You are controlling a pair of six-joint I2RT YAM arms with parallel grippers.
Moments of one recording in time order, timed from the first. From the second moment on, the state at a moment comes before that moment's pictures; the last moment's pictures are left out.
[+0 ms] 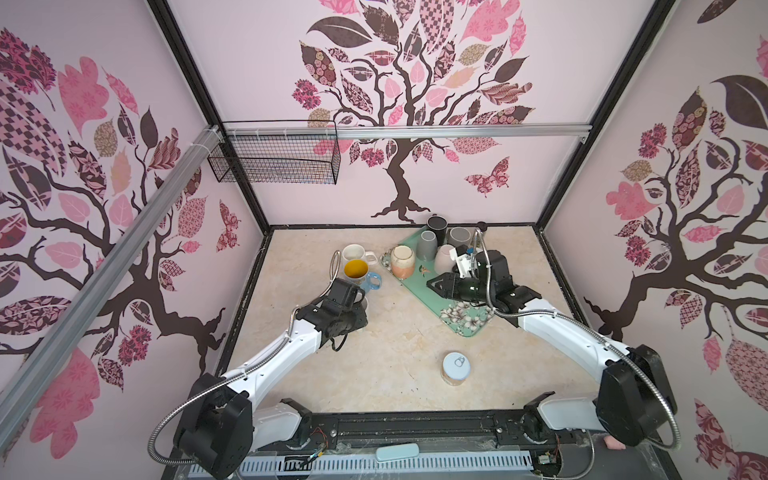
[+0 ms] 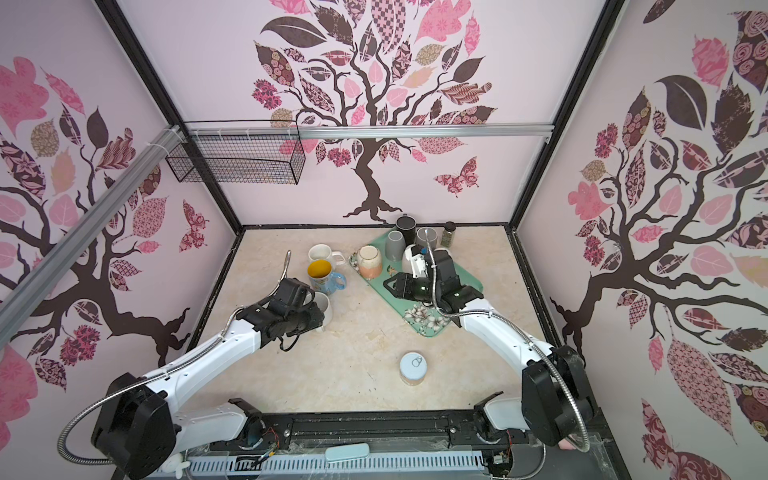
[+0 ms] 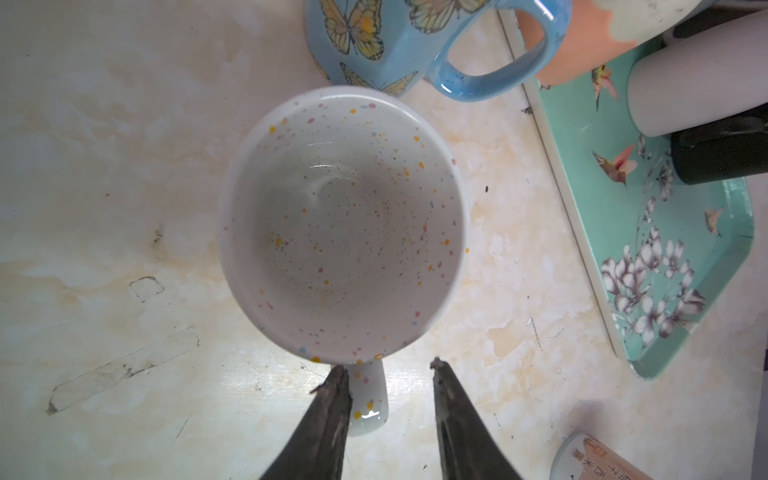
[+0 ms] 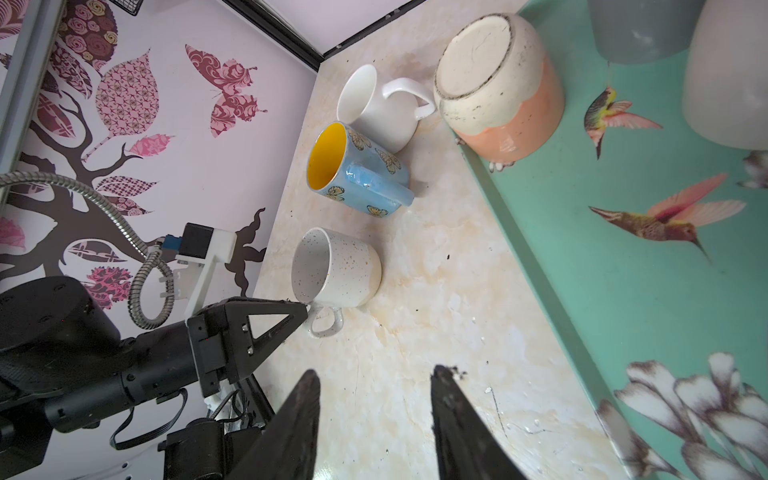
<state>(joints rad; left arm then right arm) -0.50 1.22 0.81 -0.56 -0.03 -0.77 0.44 1.35 0.93 -0.11 -0.50 0.64</state>
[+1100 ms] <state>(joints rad) -0.39 1.34 0.68 -0.39 0.24 -0.87 0.44 1.45 0.96 -0.23 -0.49 0.58</state>
